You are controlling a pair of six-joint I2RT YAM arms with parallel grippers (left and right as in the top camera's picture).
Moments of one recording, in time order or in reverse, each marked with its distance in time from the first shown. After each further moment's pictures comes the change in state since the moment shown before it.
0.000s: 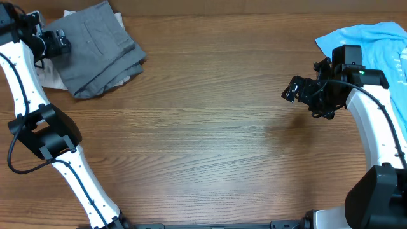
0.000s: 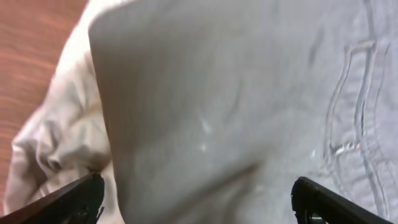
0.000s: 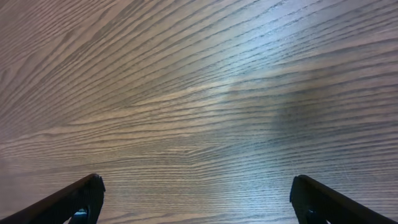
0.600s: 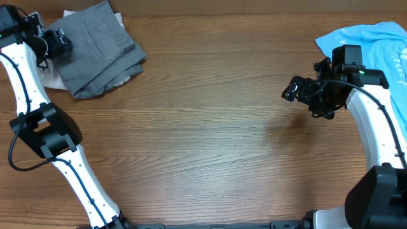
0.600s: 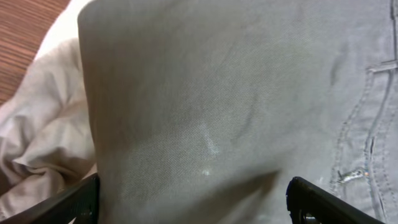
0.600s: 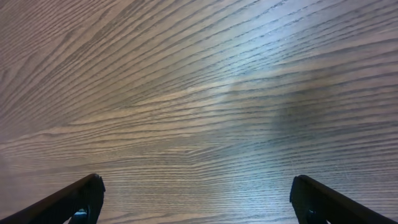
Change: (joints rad) left arm 0.000 0.038 0.000 0.029 0.028 -0.111; right arm 0.000 0.000 0.000 0.000 0.000 0.000
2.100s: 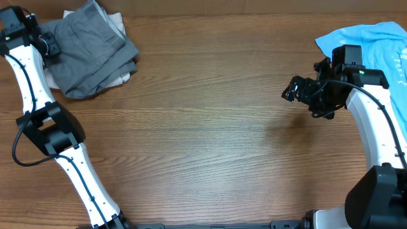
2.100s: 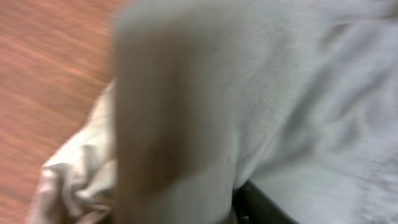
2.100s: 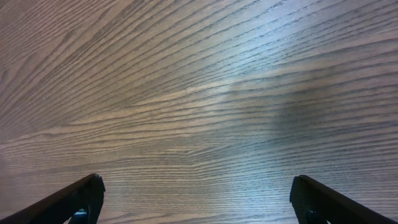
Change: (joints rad) left arm -0.004 0.093 0.071 0.095 -0.243 0.002; right arm 0.000 0.000 0.000 0.000 0.000 0.000
